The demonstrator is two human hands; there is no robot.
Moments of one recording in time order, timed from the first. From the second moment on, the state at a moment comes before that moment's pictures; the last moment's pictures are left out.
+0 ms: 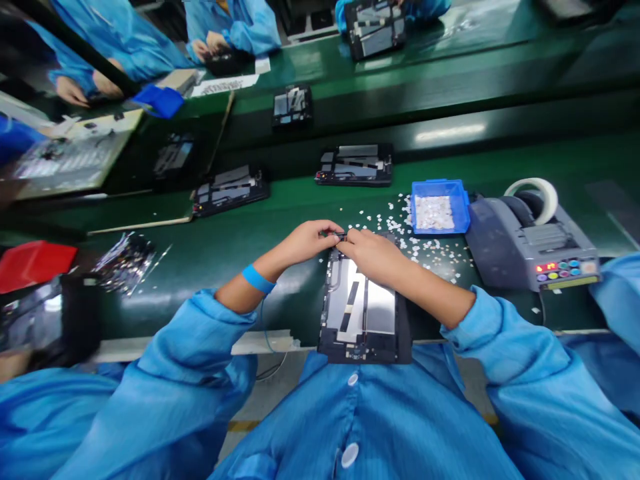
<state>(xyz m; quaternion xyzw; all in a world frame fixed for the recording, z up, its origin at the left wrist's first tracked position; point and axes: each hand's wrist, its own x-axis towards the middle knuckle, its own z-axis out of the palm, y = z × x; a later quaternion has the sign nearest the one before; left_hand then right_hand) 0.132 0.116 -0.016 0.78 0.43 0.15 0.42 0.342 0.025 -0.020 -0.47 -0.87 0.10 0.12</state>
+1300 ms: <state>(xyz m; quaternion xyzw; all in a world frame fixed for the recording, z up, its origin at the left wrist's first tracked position) 0.167 0.009 0.037 0.64 0.45 0.22 0.59 0.414 -0.118 -0.011 -0.65 -0.29 0.41 0.56</state>
